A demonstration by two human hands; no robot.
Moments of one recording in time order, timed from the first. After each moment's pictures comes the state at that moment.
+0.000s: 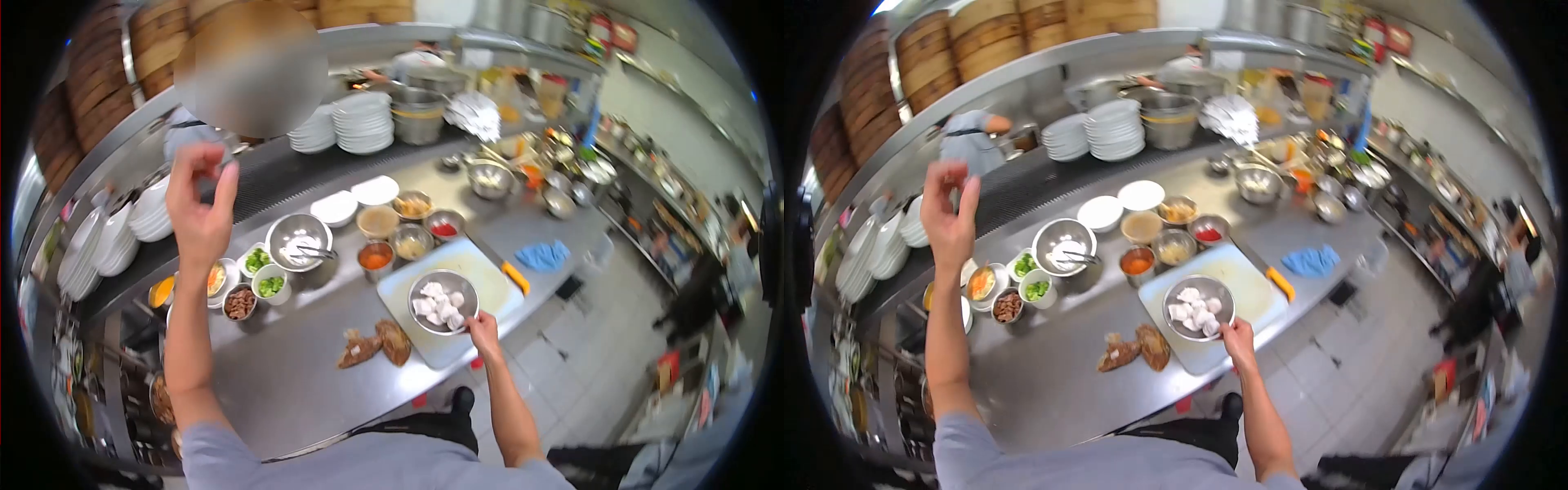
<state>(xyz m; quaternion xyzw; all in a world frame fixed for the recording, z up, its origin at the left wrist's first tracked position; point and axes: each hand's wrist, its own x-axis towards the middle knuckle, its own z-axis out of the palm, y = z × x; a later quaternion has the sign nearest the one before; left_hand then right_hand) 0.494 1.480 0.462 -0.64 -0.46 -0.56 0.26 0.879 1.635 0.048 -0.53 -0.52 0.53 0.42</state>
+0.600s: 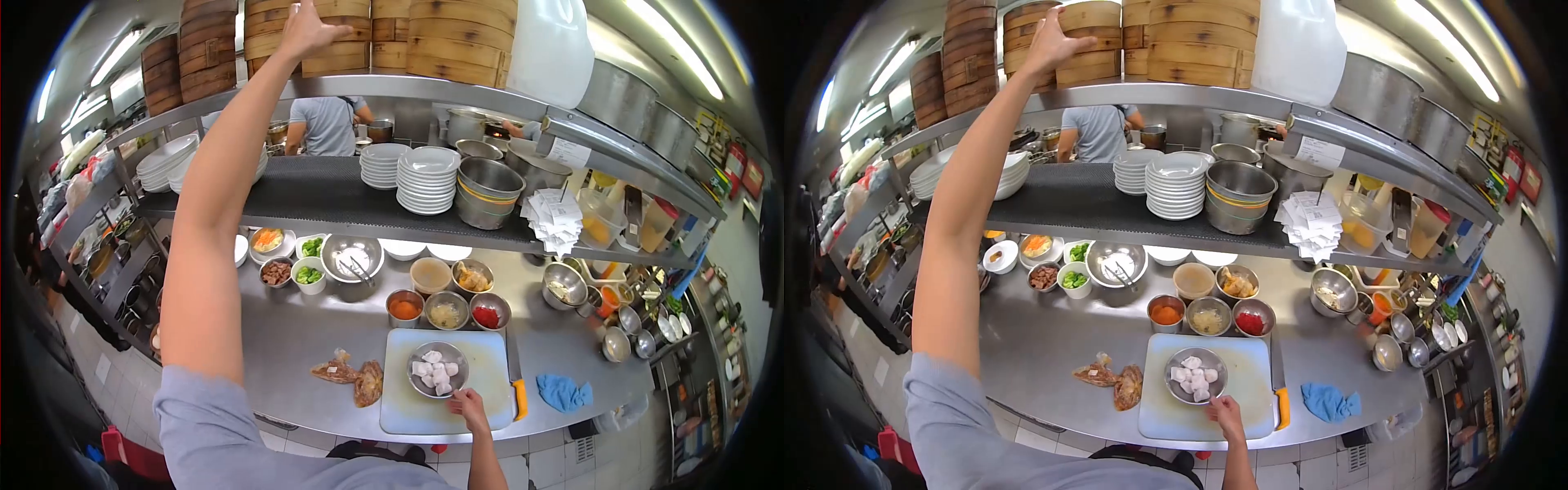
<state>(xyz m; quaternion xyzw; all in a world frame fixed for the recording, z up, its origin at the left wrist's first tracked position) 0.377 1.664 0.679 -0.37 -0.71 -0.34 0.49 0.917 1.780 -0.019 -0.41 -0.52 0.73 0.16</state>
